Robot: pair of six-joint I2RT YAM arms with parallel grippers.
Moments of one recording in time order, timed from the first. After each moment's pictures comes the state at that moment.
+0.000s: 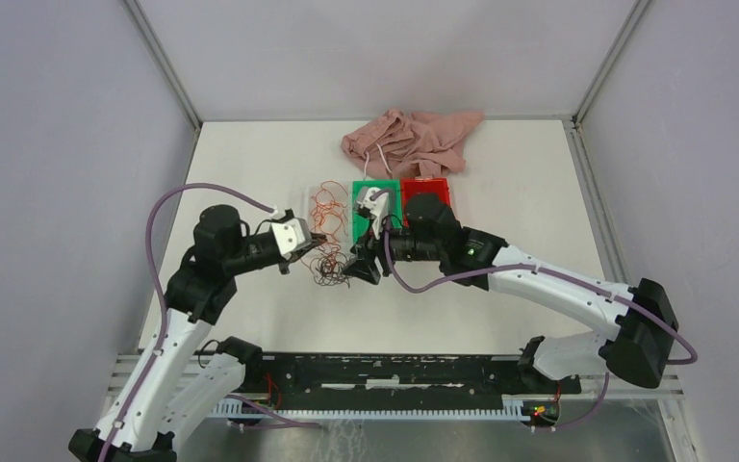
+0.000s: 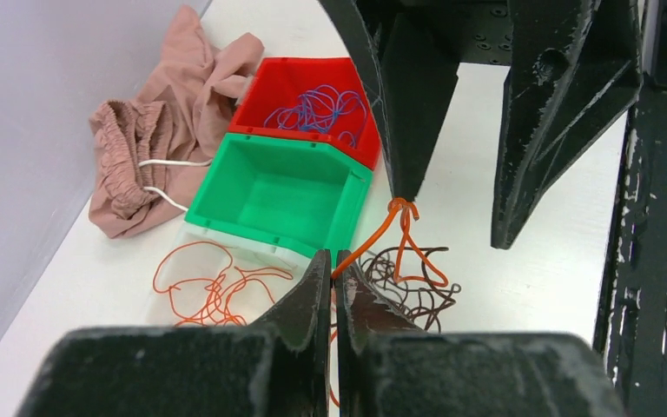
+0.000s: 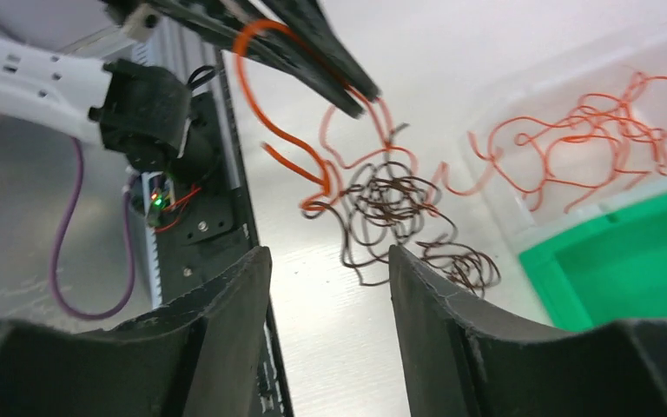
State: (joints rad) left arm -0.35 0.72 0.83 -0.45 0.75 0.58; right arm 0.97 1.35 1.09 -0.13 -0.42 0.09
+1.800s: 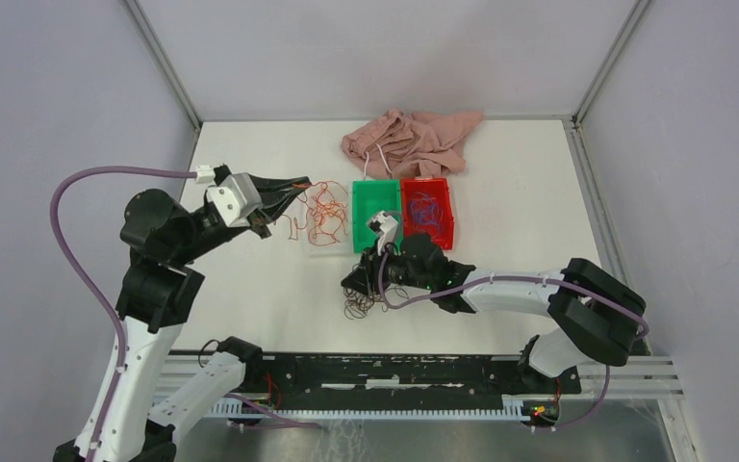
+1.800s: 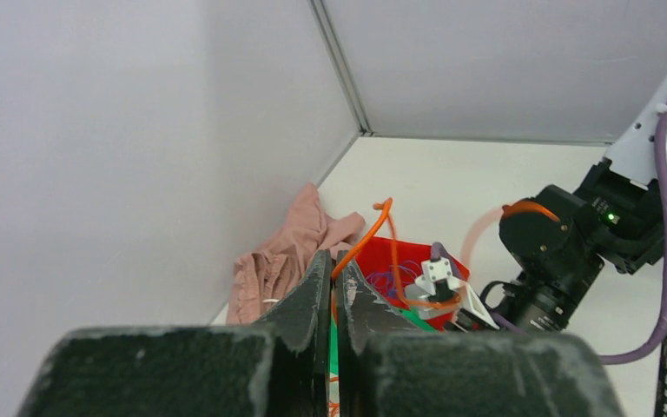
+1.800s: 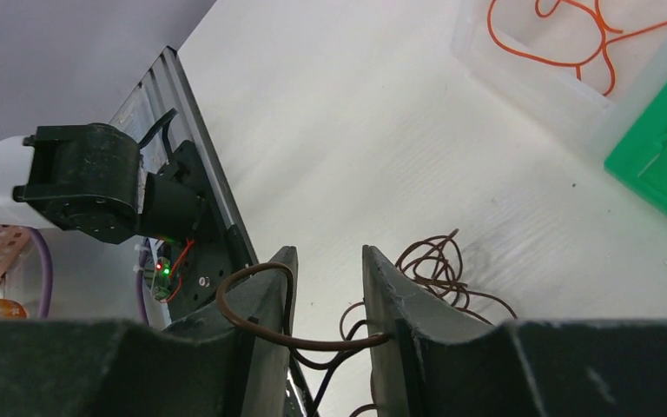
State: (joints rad) left arm -0.36 0.77 1.22 -0.29 0.68 0.28; right arm 0.99 1.50 0.69 0.53 -0.24 0.54
